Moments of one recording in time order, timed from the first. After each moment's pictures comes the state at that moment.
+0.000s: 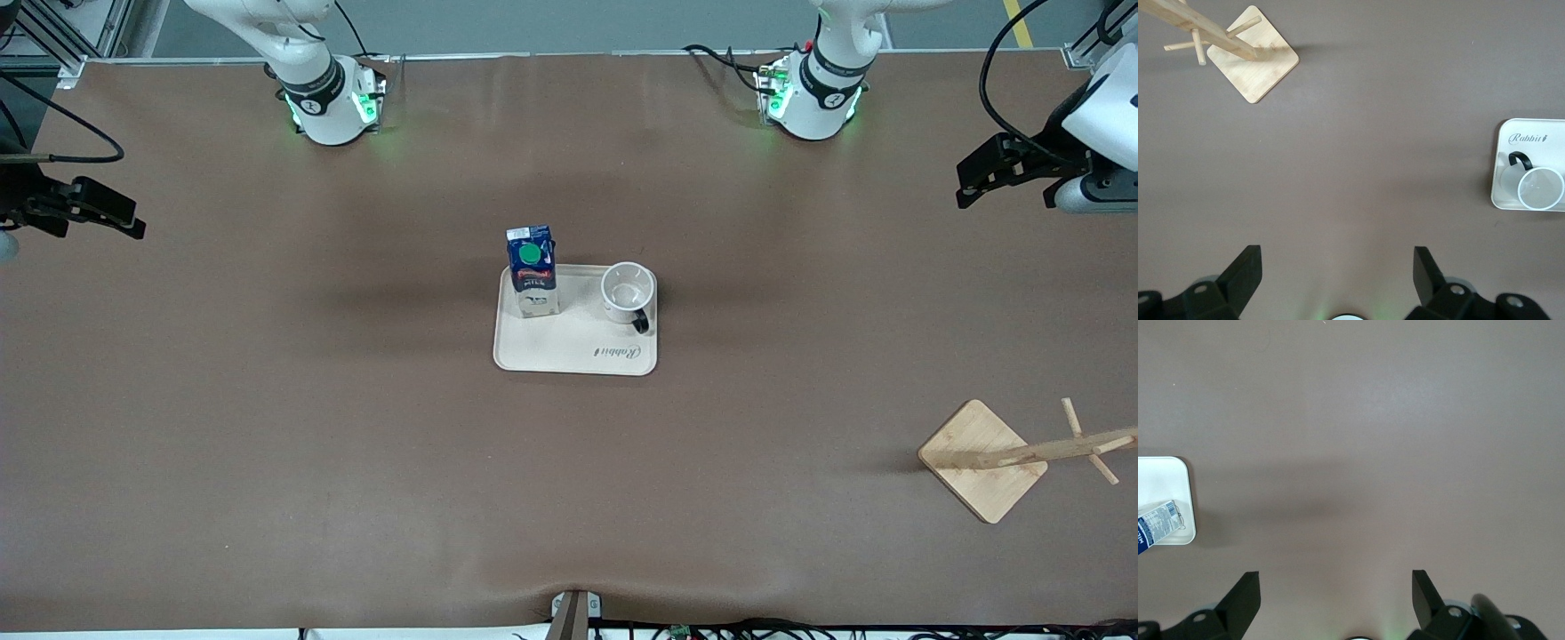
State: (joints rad) left arm 0.00 -0.05 -0.11 -1.53 0.03 1.47 -0.08; right arm -0.10 0.02 0.06 -1.52 0.02 1.45 0.02
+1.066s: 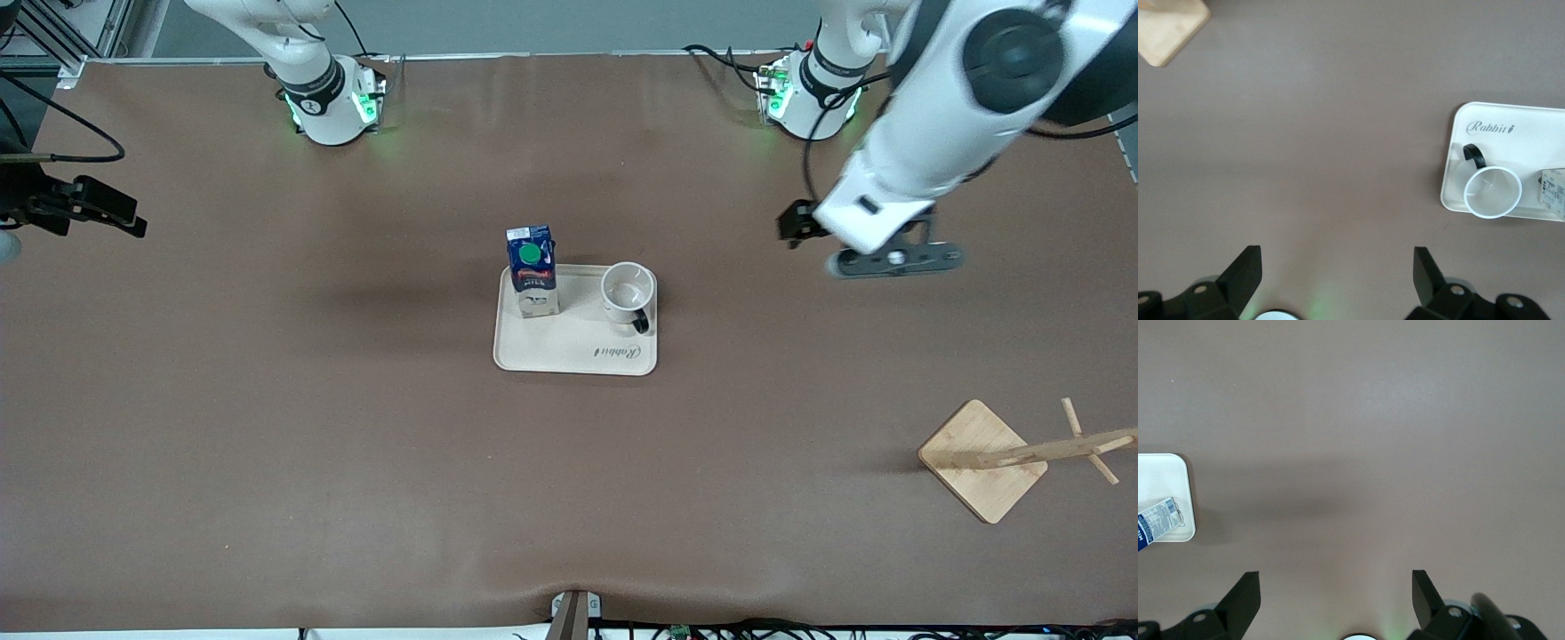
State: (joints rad) left arm -0.16 0.10 -0.27 -1.67 0.03 1.62 -0.46; right arm -0.10 0.02 0.06 -1.52 0.02 1.44 0.02
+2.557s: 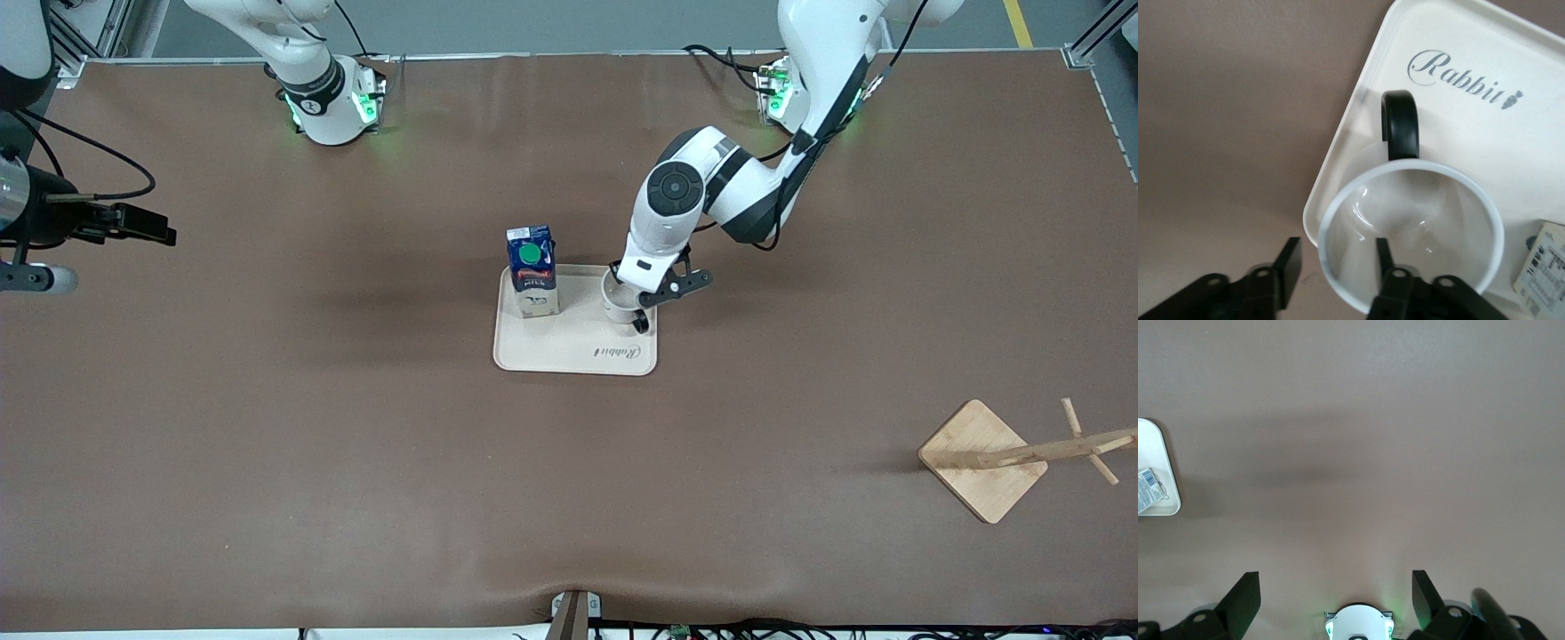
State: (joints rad) left arm -0.46 0.43 -0.28 -2.03 0.03 2.36 -1.12; right arm -0.10 0.10 0.06 -1.54 0.02 1.39 0.01
